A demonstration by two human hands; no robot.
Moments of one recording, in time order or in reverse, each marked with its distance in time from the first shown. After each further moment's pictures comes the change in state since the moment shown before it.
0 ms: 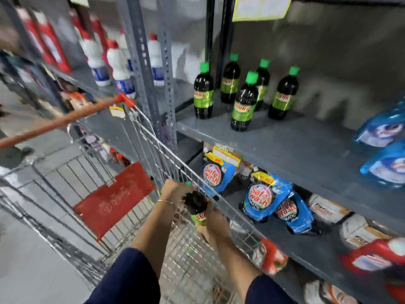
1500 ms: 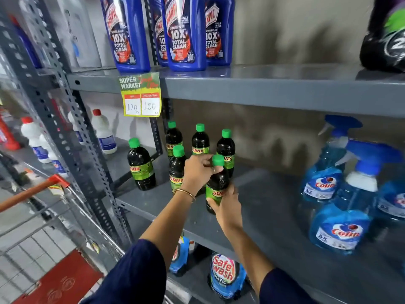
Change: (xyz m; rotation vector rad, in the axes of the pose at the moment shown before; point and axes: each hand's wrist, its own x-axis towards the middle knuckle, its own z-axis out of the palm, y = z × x) left_hand -0.041 0.263 0.225 0.403 0.143 0.862; right_hand 0.128 0.155 -0.207 0.682 0.541 0.147
